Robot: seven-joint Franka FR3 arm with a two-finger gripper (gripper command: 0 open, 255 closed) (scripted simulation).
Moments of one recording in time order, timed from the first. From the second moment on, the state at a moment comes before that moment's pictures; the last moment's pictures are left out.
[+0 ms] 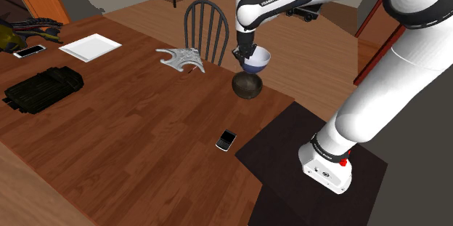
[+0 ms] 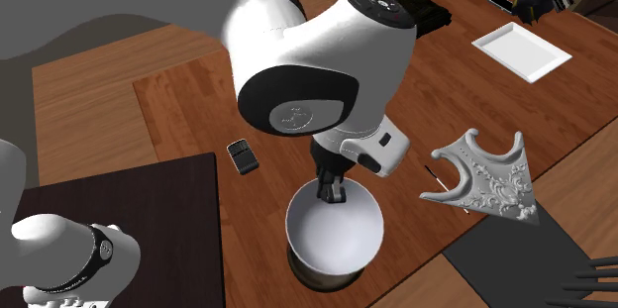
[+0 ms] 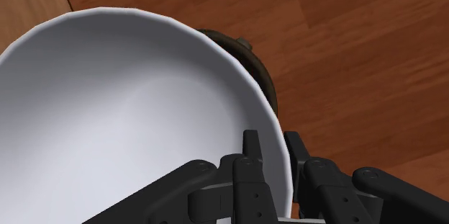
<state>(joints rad) 0.01 0.01 -0.02 -2.19 -0.07 2.06 0.15</state>
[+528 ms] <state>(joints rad) 0.01 0.06 -0.02 -2.24 -0.07 2.16 0.16</state>
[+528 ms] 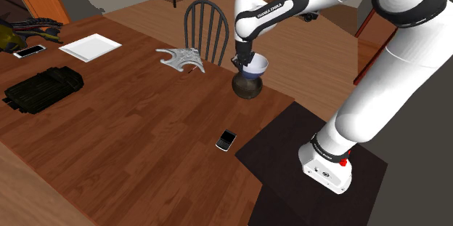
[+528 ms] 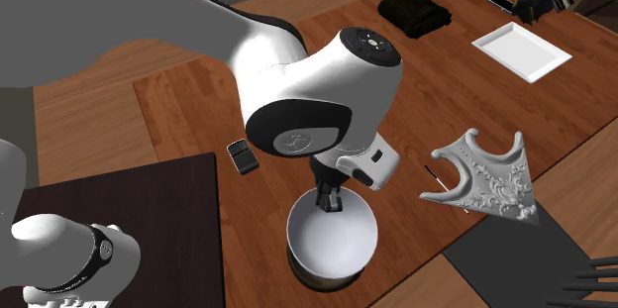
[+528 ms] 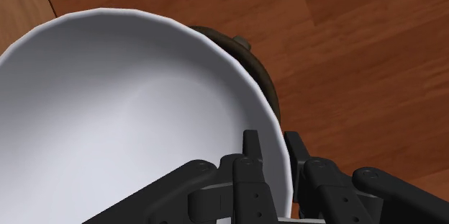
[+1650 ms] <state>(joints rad) 0.01 0.13 -0.02 -2.27 -0.08 2.26 0.16</state>
